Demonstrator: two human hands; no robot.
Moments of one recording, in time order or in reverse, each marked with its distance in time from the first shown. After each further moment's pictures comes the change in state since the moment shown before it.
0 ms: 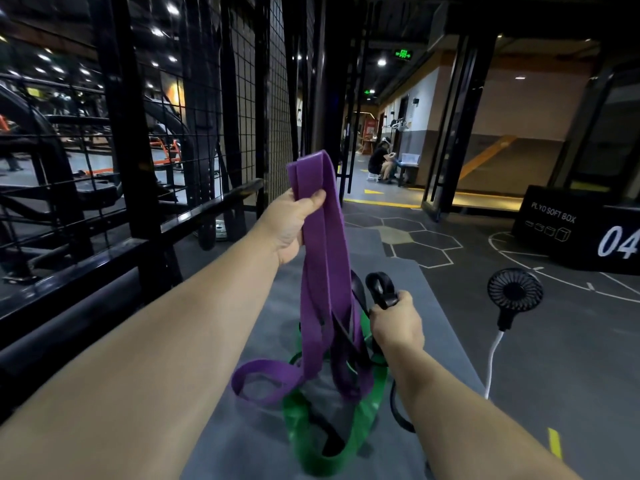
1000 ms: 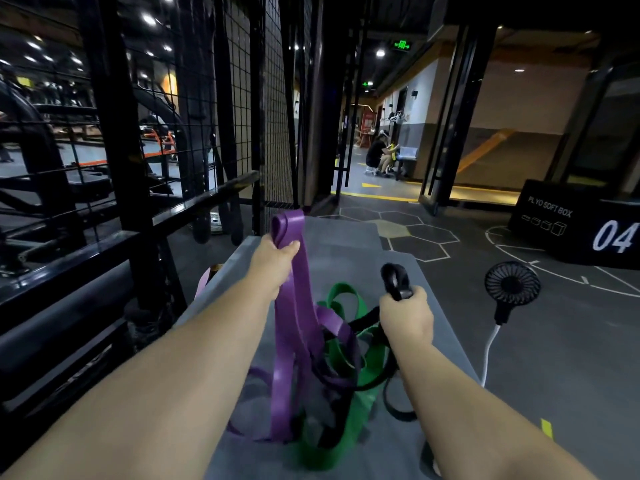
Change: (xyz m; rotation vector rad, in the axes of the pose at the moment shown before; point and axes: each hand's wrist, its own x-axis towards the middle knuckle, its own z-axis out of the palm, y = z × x) left_hand -0.006 -0.081 -0.036 0.481 0.445 -0.209; right_hand 0.010 0.007 -0.010 0.069 0.072 0.054
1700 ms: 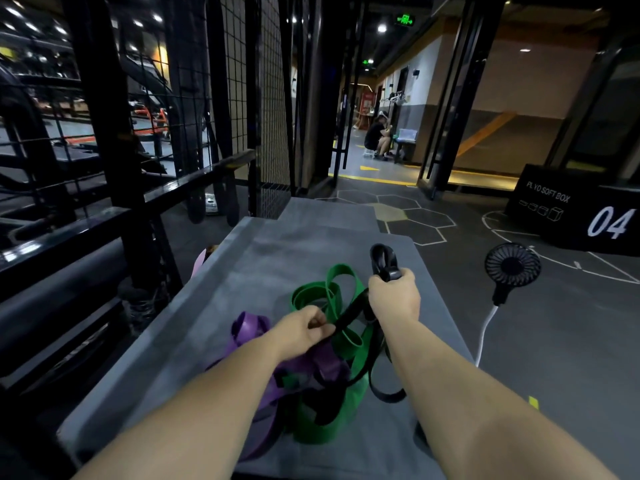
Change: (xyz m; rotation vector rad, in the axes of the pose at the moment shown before) left_hand -0.056 -0.112 0.025 0.649 -0.591 0.097; right_hand 0.003 -0.001 0.015 0.065 -0.054 0.016
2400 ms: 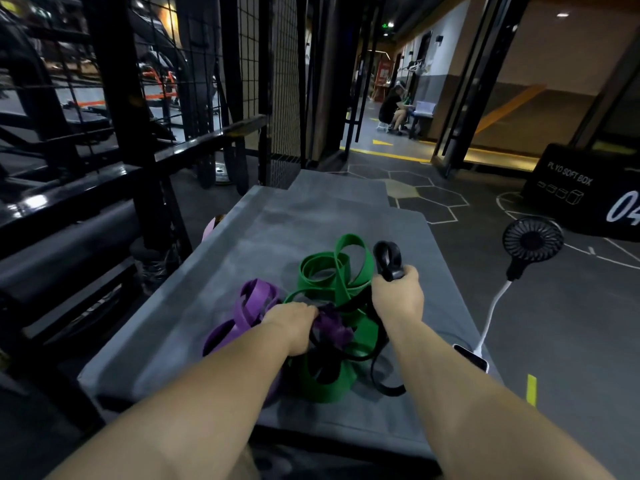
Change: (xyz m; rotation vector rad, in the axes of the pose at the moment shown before) left_hand -0.025 -0.023 0.018 0.738 -0.128 0.019; right_hand -0.022 0.042 0.010 -0.073 -0.049 -0.004
